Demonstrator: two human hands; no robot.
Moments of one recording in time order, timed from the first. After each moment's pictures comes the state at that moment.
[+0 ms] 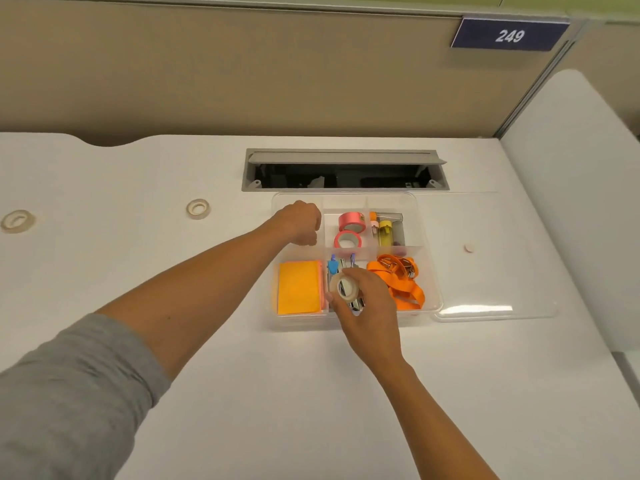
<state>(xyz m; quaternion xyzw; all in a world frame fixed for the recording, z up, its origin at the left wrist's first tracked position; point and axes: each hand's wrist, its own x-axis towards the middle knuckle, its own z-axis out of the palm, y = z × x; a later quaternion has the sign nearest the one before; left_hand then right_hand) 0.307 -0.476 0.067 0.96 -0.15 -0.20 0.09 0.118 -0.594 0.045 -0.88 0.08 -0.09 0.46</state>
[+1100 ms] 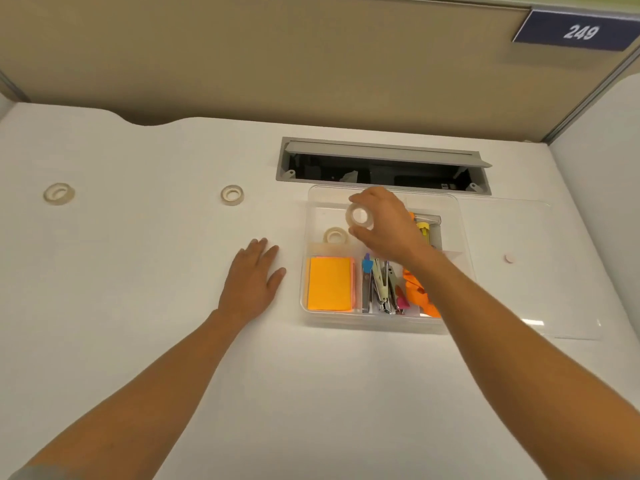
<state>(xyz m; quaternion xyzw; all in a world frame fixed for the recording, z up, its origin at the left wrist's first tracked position) 0.200 -0.330 -0.024 0.98 -0.08 -0.03 0.17 0.262 -0.591 0.085 -0.96 -0.11 0.02 0.25</state>
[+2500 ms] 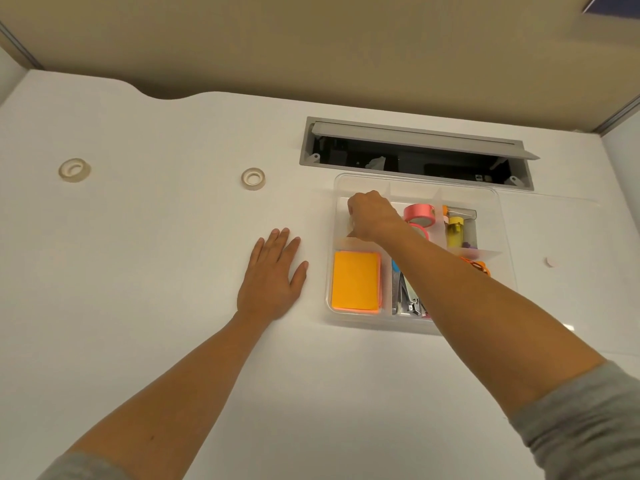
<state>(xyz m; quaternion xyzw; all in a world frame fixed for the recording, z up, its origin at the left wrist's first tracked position) 0.193 -0.330 -0.041 0.98 -0.08 0.04 0.18 0.308 -0.524 0.043 -0.98 -0.08 0.17 0.11</state>
